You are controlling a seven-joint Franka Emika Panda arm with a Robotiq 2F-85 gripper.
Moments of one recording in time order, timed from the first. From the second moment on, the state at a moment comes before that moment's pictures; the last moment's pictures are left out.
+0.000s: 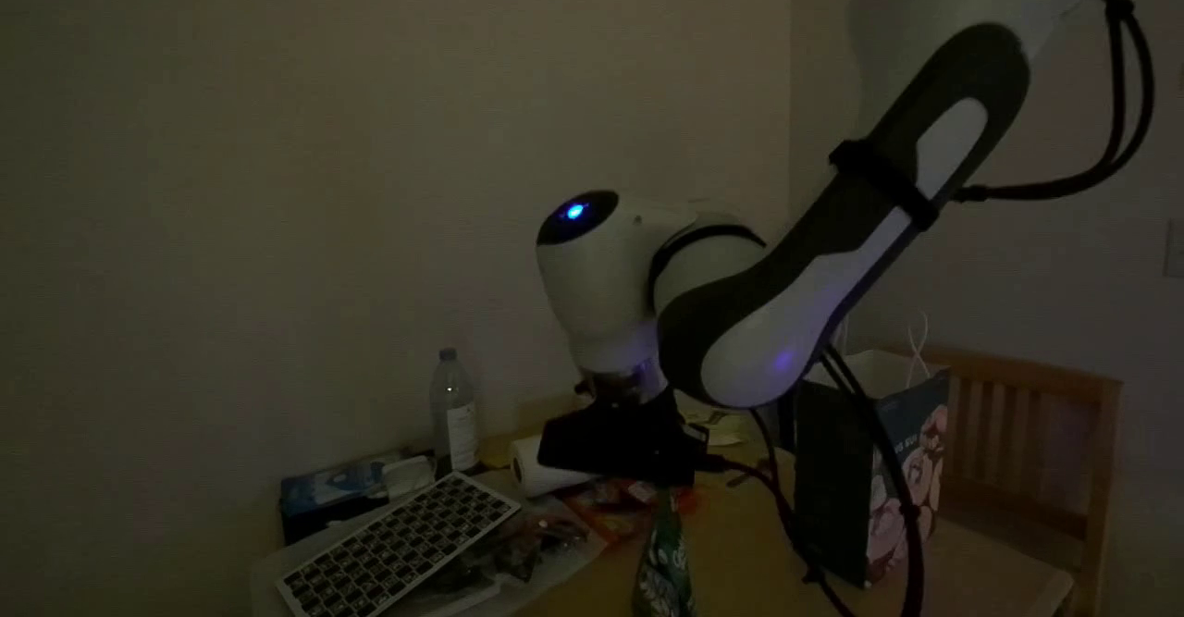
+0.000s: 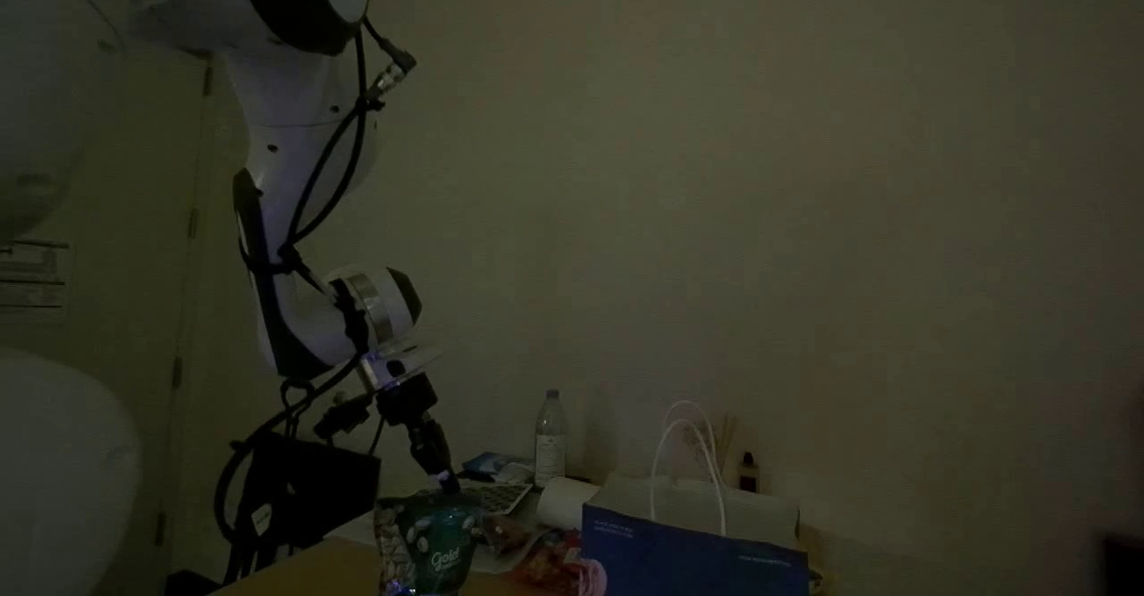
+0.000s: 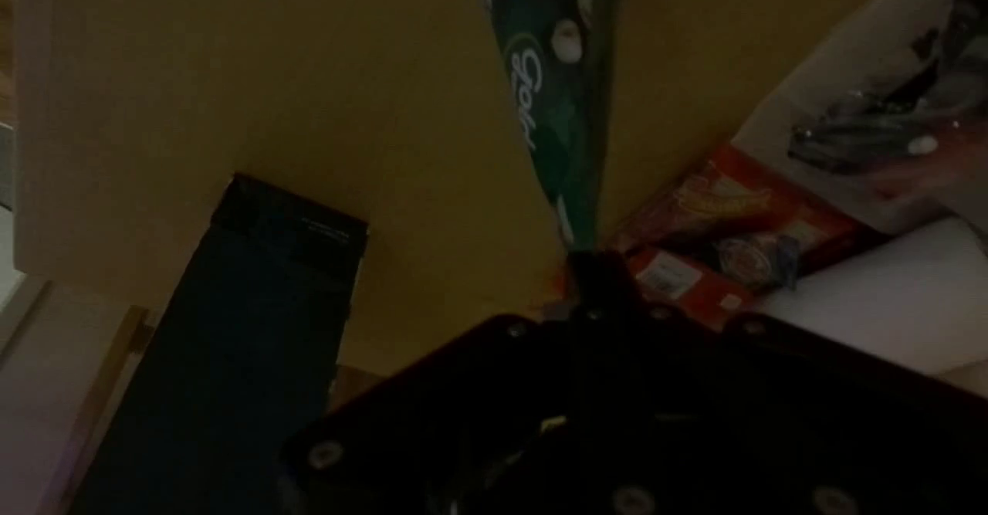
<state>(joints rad) 0.28 0.20 0.10 -2.17 -0.75 2.30 1.95</state>
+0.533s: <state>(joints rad) 0.28 0.10 0.12 -2.23 -0.75 2.27 1.97</state>
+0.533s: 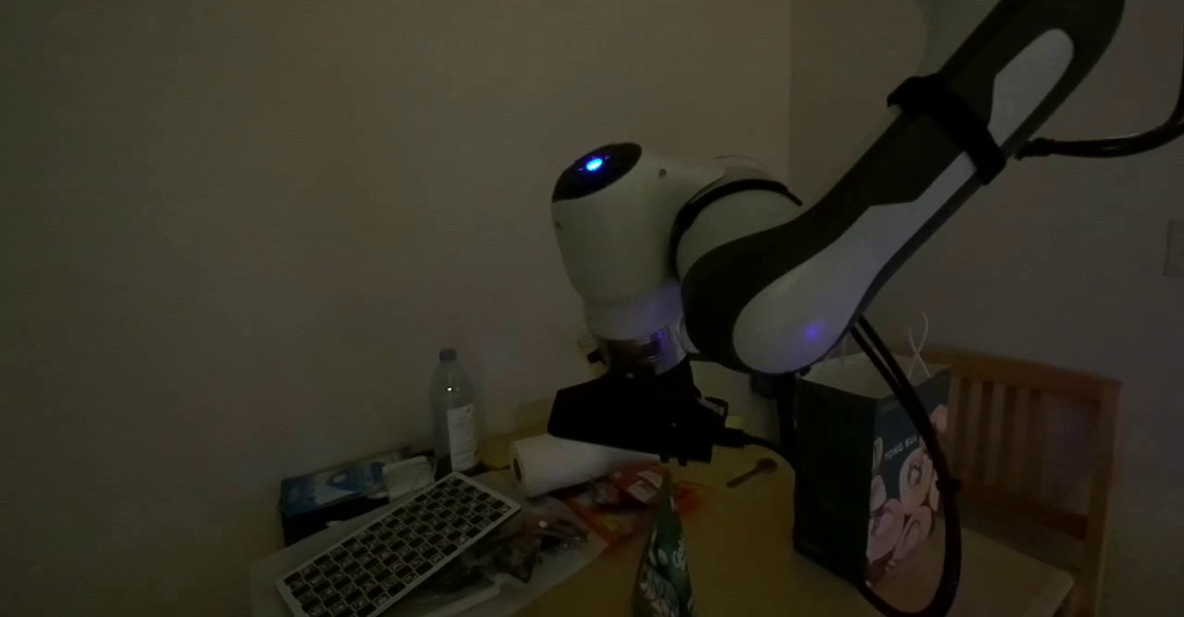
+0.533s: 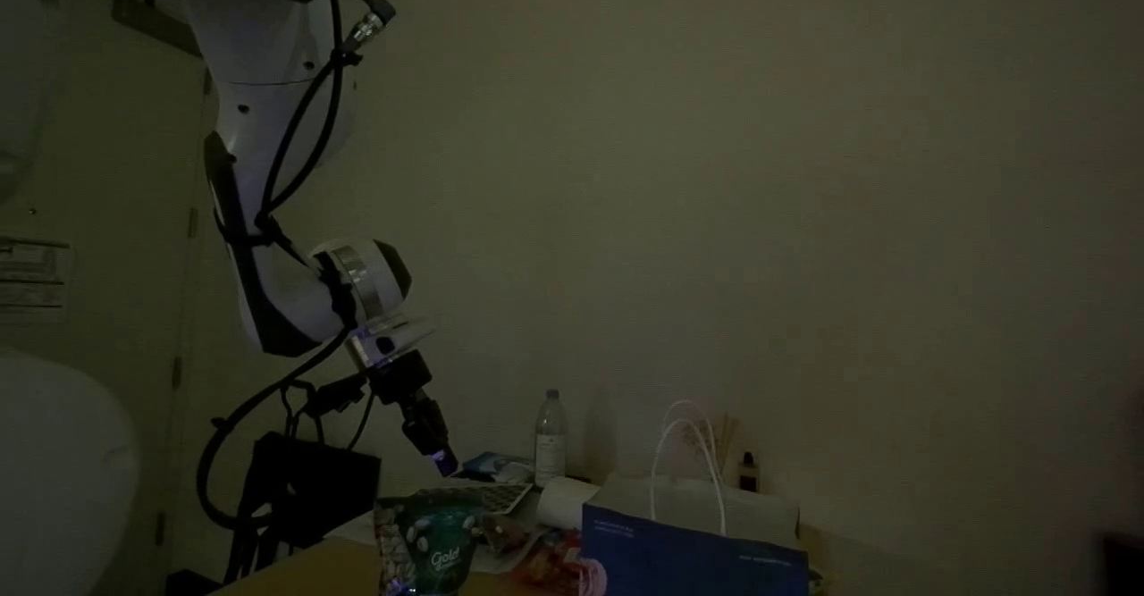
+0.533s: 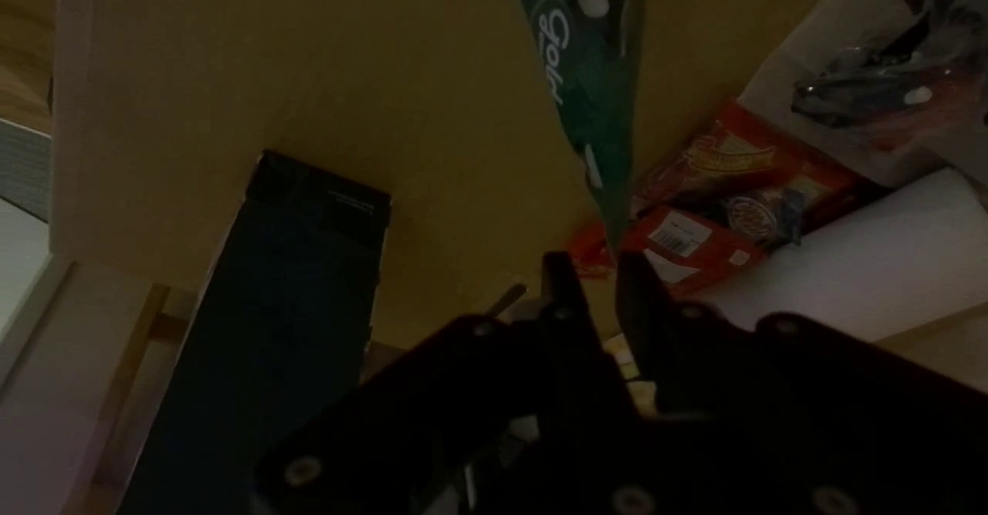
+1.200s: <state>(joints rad) 0.26 0.31 0.11 -2.14 -0.56 2.29 1.94</state>
